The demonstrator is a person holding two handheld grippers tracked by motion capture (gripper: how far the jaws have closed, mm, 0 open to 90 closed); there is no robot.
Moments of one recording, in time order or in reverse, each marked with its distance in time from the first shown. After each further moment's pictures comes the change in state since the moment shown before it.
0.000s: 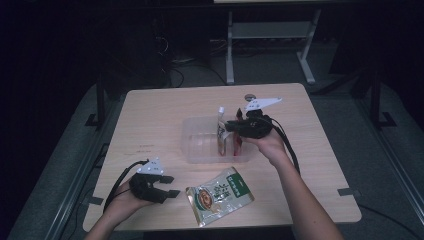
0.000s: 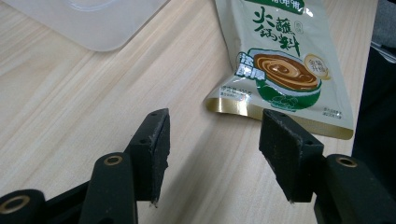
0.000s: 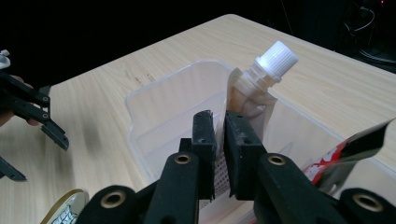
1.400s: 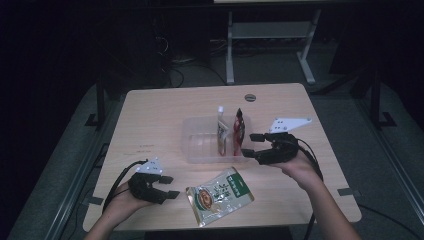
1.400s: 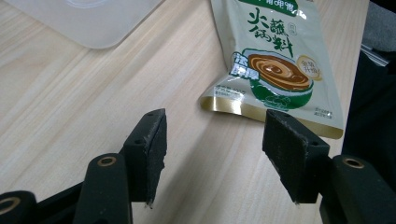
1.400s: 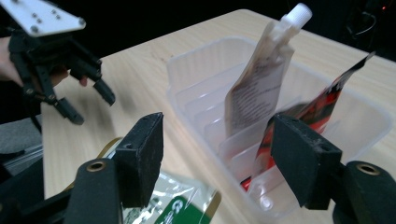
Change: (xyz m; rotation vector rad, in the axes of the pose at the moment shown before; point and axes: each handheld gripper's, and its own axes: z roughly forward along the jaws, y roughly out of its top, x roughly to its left) left arm 0.000 0.000 -0.002 -0.010 -0.020 -0.018; right arm 0.033 -0.041 -0.070 0.000 0.016 -0.039
